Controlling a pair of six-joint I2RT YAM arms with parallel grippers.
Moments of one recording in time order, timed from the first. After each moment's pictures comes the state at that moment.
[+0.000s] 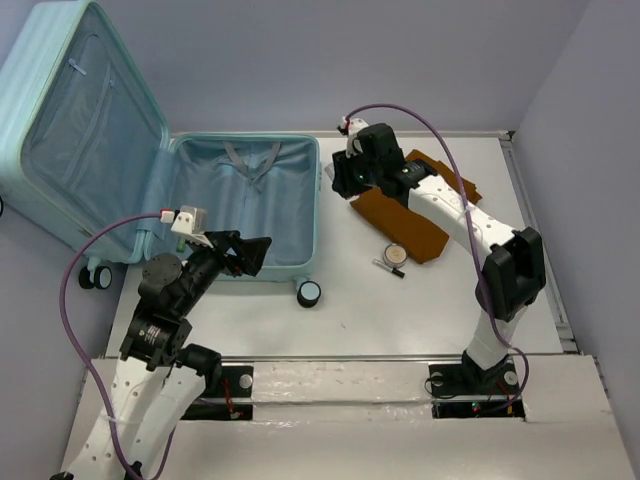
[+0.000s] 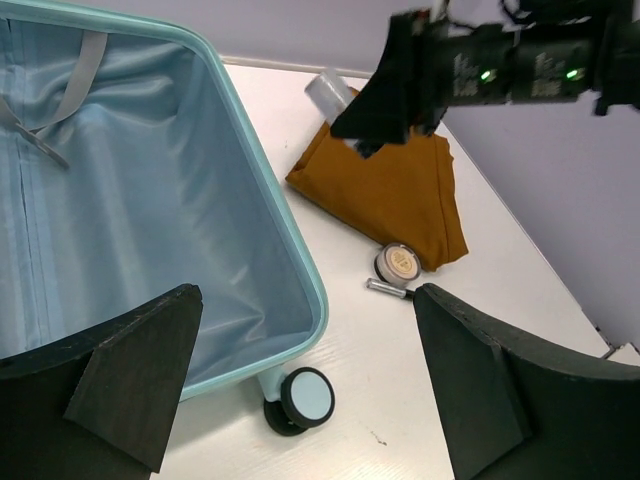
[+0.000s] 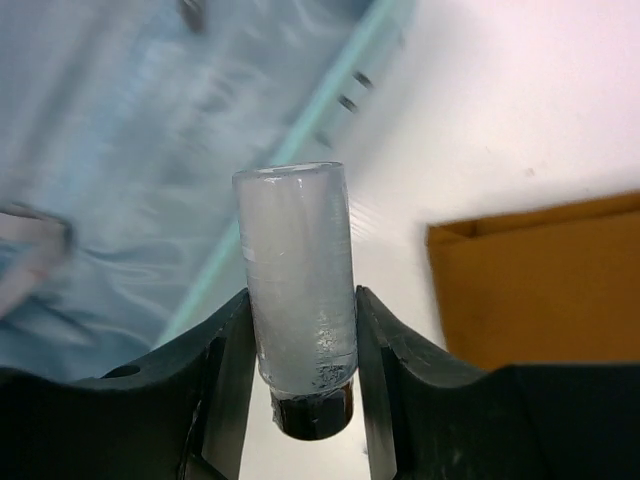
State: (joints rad) left arm -0.35 0.46 0.66 -0.26 0.17 -0.43; right arm 0.57 1.84 1.62 -0.45 -0.07 0.11
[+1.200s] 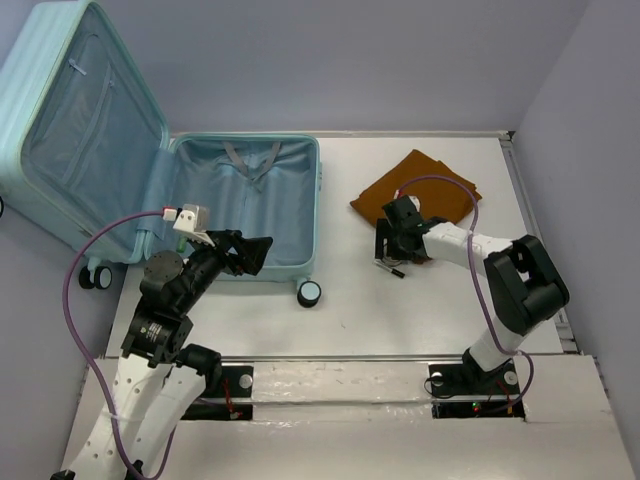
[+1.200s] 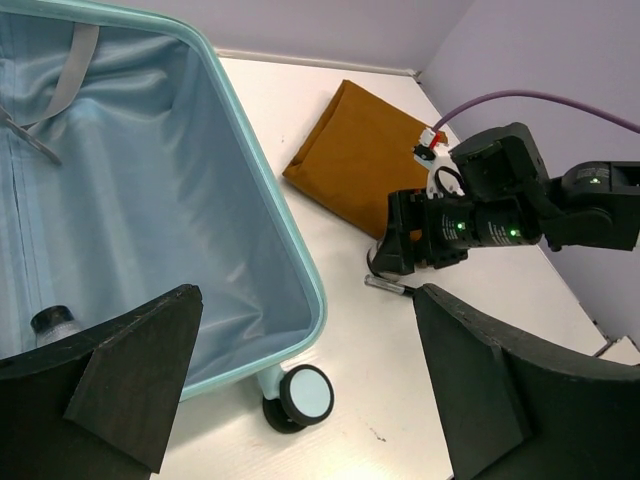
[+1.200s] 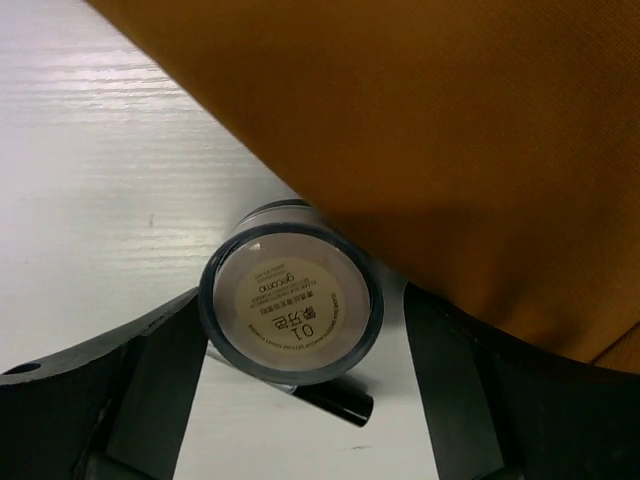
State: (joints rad) left arm -0.34 0.47 0.66 -0.26 0.20 -0.43; right arm 0.51 1.64 0.96 -0.37 0.25 0.49
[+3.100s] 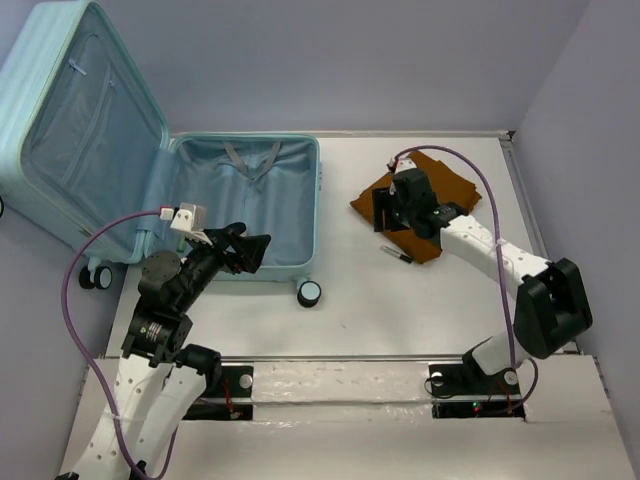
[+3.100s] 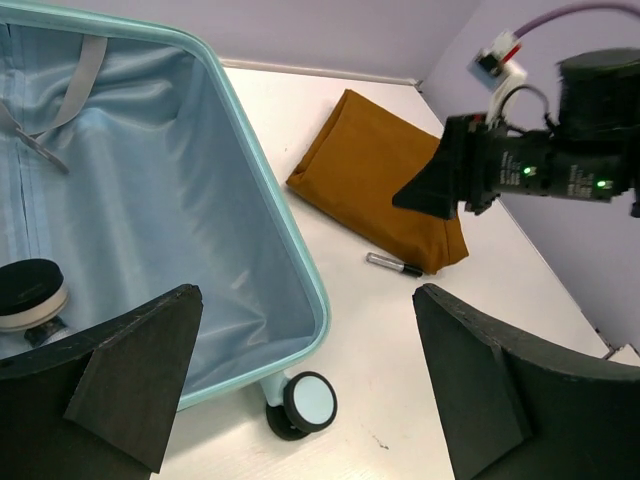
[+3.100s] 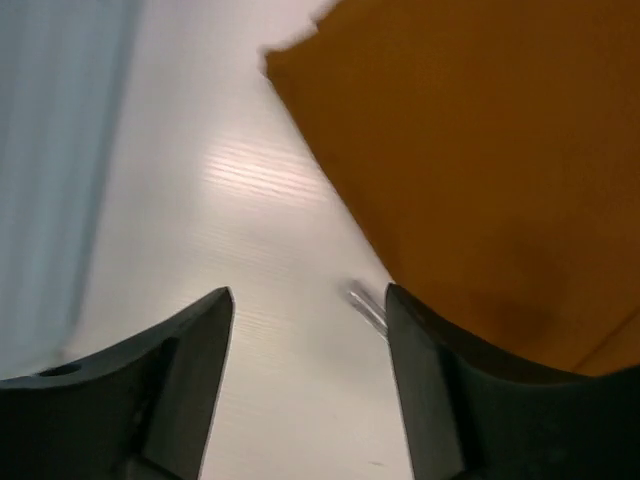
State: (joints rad) left arm -0.31 0.48 0.66 -0.24 0.22 -0.43; right arm 0.56 1.48 1.13 -0.30 0.11 0.30
